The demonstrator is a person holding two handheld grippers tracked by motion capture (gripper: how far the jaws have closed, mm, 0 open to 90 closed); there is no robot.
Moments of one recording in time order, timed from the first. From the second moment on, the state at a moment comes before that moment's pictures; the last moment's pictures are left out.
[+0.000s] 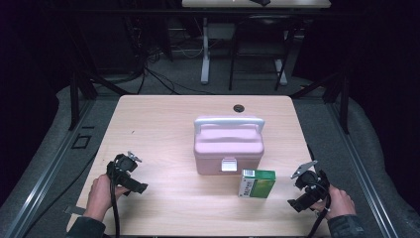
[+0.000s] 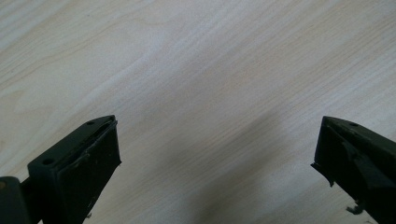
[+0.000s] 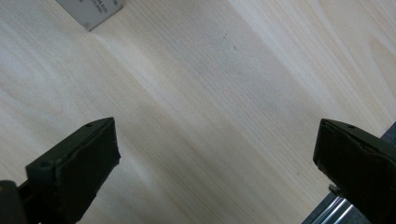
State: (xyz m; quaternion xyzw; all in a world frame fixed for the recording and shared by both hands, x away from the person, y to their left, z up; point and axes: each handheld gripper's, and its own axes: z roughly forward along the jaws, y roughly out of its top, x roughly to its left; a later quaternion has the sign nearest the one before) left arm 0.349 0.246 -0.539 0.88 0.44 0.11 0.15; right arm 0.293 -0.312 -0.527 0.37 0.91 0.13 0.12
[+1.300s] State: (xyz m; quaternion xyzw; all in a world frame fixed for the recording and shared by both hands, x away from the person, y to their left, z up) left arm 0.347 0.243 -0.546 0.89 0.43 0.10 0.15; right arm 0.293 -0.279 -0.474 0.29 0.94 0.09 0.12
